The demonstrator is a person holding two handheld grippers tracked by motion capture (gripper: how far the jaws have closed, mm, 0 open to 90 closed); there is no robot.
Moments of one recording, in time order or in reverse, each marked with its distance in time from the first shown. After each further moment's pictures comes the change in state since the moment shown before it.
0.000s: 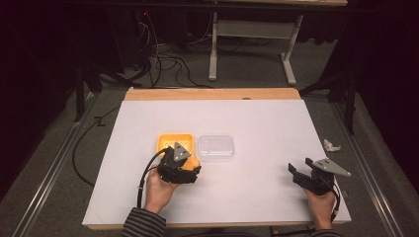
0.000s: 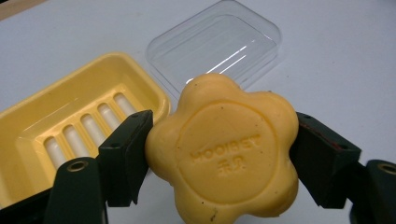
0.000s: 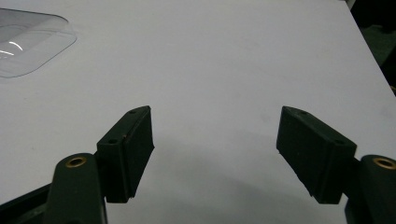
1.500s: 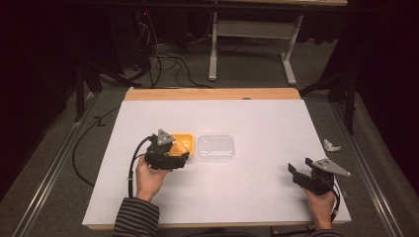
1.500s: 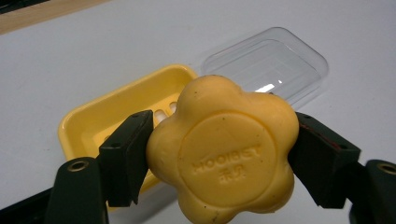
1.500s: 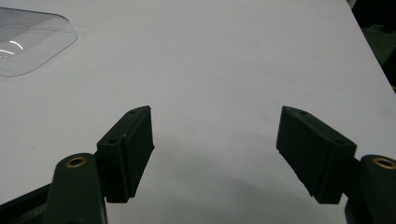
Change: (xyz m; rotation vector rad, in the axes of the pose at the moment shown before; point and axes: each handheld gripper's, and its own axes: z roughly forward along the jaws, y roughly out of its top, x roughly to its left) left arm 0.044 0.008 -0.008 -0.028 0.041 -0.126; right arm 0.000 0.000 0.000 0.002 0.001 0.000
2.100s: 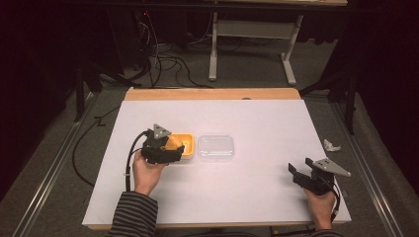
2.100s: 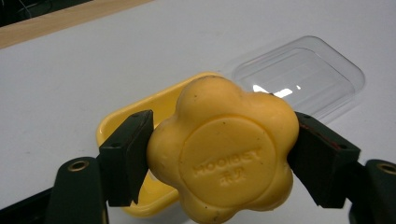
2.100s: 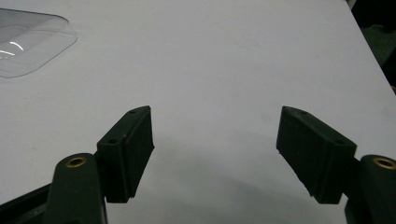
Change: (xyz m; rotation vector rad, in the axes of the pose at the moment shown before) left arm 0.015 0.009 0.001 0.005 0.061 -0.026; right arm 0.000 0.000 0.000 -0.002 0.001 -0.002
